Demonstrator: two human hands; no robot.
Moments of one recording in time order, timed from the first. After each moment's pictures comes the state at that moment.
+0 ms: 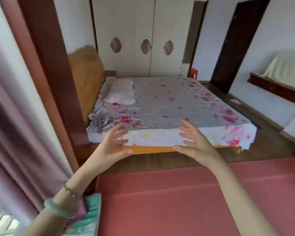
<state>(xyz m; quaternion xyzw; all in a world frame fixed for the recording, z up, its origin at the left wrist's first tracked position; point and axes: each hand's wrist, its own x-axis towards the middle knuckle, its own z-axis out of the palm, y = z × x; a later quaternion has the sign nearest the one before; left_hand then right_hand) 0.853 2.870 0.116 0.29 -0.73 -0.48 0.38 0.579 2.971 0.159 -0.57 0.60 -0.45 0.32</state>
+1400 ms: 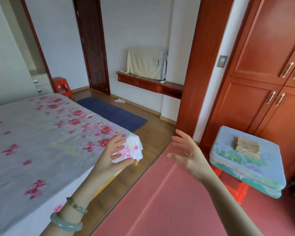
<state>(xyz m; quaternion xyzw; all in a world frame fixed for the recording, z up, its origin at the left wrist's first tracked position) -0.105 2.733 0.104 0.07 -0.78 -0.60 0.19 -0.215 2.976 0.137 -0.29 0.75 -0.59 0.08</state>
